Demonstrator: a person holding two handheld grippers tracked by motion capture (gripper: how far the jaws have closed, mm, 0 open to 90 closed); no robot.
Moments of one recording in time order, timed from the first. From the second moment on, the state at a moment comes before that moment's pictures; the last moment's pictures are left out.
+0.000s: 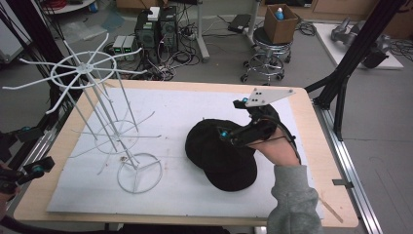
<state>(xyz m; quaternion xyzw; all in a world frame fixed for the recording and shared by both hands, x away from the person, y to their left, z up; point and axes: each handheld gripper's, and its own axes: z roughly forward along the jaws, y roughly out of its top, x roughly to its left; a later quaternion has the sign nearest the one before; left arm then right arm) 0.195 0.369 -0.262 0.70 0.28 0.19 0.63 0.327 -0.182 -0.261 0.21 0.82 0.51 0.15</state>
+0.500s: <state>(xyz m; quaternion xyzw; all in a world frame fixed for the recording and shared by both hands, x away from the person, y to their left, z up) 0.185 0.373 -0.265 0.70 0.29 0.19 0.62 0.363 -0.158 -0.279 0.19 0.84 0.49 0.16</state>
